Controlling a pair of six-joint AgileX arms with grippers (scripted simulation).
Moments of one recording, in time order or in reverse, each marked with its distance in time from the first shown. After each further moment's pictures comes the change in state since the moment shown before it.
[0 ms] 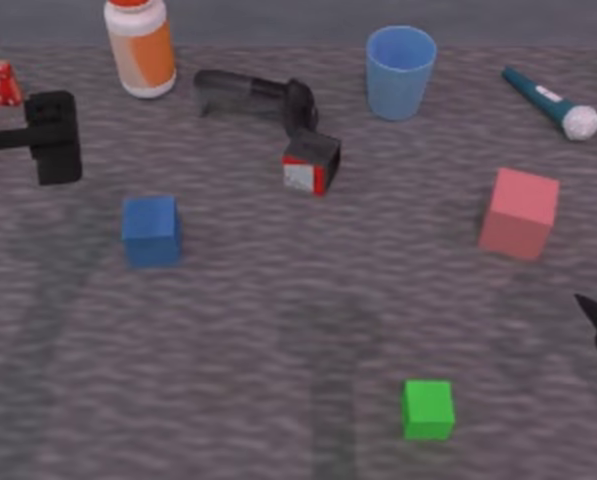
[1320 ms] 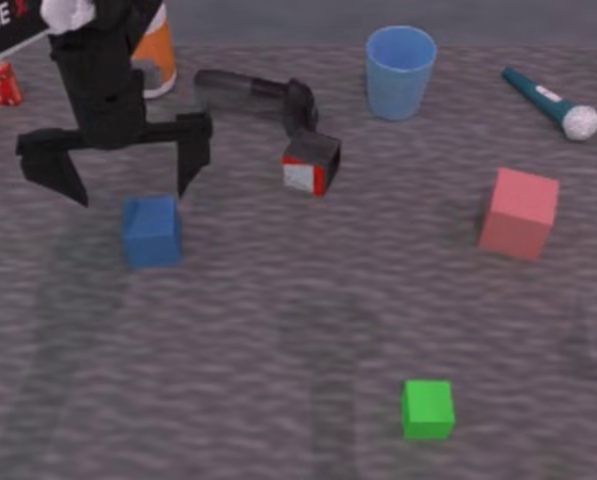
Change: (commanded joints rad) left arm -0.115 0.989 0.831 -0.515 0.002 -0.154; right arm -0.298 -0.764 -0.563 0.447 0.069 0.405
